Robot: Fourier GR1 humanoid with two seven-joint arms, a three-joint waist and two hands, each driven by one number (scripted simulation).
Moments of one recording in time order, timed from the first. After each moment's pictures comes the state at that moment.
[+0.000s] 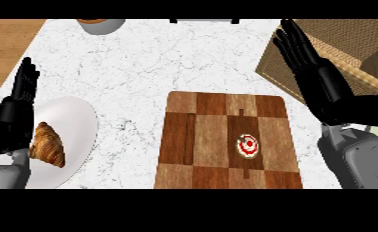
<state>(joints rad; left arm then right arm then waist) -0.10 0.46 -0.01 -1.46 0.06 0.32 -0.14 -0.37 -0.37 0.20 -1.67 -0.29 -0.09 0.07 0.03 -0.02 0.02</state>
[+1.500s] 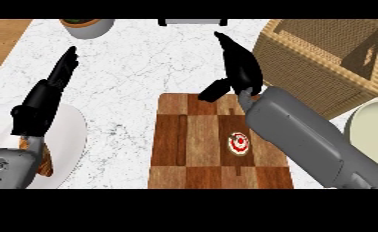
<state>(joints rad) -0.21 0.49 -0.13 -1.50 0.06 0.12 -0.01 -0.88 -0.34 0.75 -1.18 0.17 -0.39 0.78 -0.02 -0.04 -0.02</state>
